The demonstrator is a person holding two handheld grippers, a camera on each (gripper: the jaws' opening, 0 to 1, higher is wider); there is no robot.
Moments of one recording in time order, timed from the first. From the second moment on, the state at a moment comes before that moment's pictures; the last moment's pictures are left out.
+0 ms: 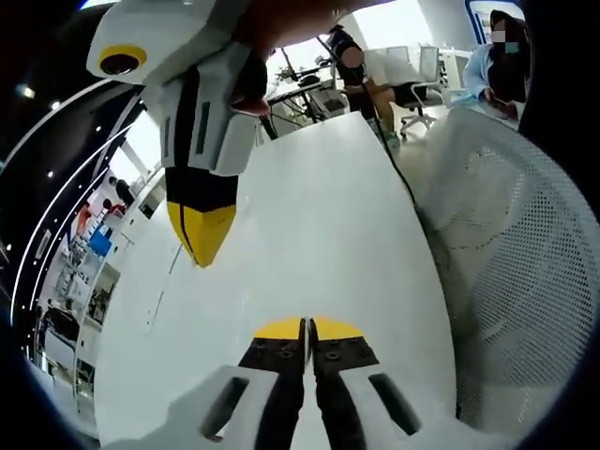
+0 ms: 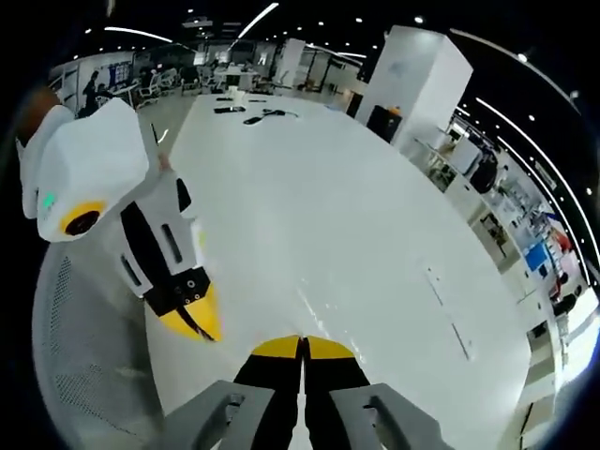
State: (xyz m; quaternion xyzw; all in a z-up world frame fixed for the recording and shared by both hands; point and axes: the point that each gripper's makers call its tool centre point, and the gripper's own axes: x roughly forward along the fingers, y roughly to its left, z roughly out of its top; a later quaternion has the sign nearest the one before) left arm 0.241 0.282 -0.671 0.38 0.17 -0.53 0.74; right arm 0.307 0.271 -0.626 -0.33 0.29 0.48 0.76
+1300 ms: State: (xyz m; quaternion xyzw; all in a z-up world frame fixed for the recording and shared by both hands) left arm 0.254 0.280 -0.692 0.37 0.22 -0.49 0.76; right arm 0.306 0.278 -0.619 -0.32 0.21 0.47 0.80
